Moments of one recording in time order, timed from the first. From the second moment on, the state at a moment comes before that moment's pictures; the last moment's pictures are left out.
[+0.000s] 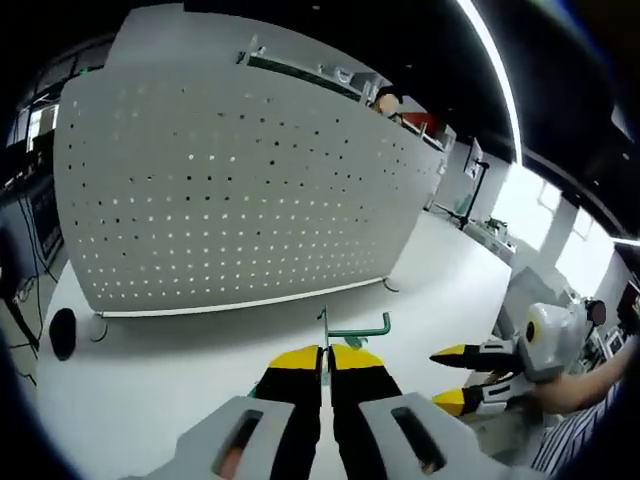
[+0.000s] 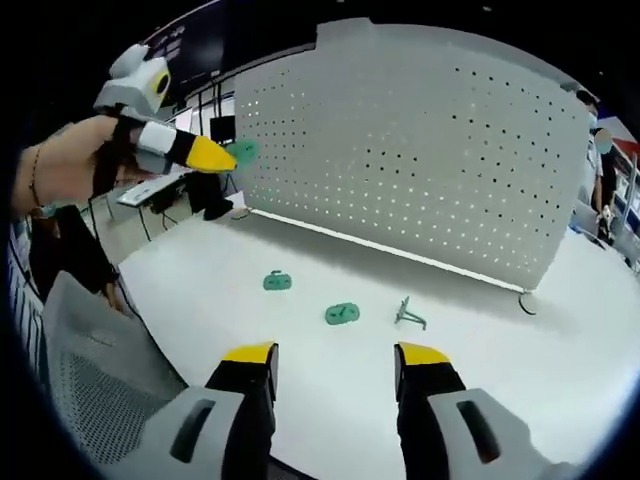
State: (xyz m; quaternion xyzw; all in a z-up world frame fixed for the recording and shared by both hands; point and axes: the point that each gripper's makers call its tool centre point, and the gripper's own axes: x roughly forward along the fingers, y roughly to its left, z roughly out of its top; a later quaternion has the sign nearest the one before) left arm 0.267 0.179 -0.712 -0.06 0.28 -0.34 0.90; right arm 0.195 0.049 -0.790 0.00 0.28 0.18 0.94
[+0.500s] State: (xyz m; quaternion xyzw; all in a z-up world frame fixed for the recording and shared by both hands) left arm 0.243 0.158 -0.707 -0.10 0.25 -0.37 0.89; right arm 0.218 0.083 -0.691 0.22 0.18 0.19 0.94
